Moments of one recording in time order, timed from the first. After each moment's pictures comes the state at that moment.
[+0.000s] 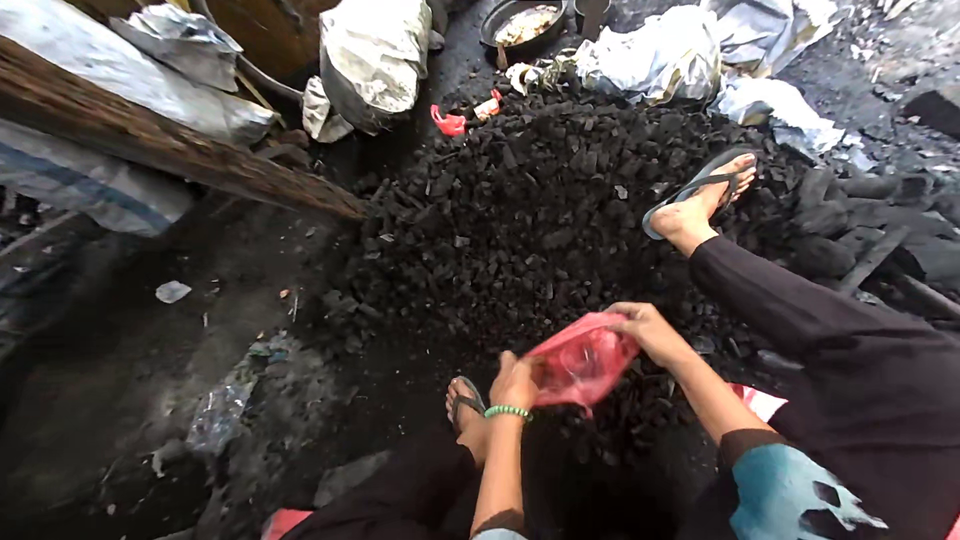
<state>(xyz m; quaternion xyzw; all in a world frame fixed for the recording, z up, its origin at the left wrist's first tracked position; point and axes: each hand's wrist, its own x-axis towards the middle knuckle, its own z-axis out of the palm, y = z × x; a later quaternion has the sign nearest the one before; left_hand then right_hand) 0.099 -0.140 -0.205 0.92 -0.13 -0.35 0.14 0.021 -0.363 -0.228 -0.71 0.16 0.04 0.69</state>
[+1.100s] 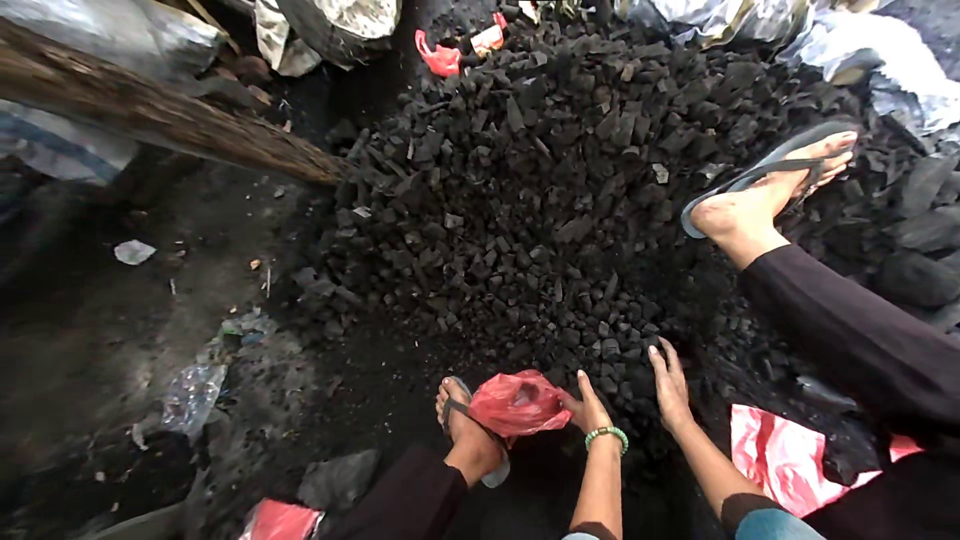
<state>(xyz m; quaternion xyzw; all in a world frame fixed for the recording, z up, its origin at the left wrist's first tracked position) 0.039 -0.241 -0.345 0.71 0.43 -0.23 0.51 -0.003 -0.347 -0.383 -0.65 0.47 -0.04 0.59</state>
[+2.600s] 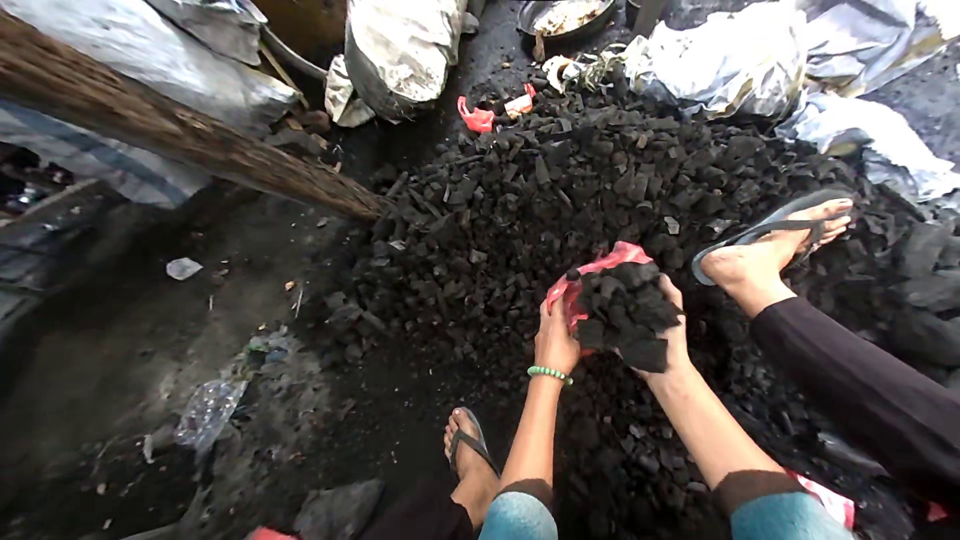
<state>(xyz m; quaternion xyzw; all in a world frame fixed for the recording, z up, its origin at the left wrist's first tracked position) 0.209 -0.232 -0.233 0.90 -0.13 -0.22 0.35 0.145 -0.358 -0.226 -0.20 0.14 -0.14 0.96</state>
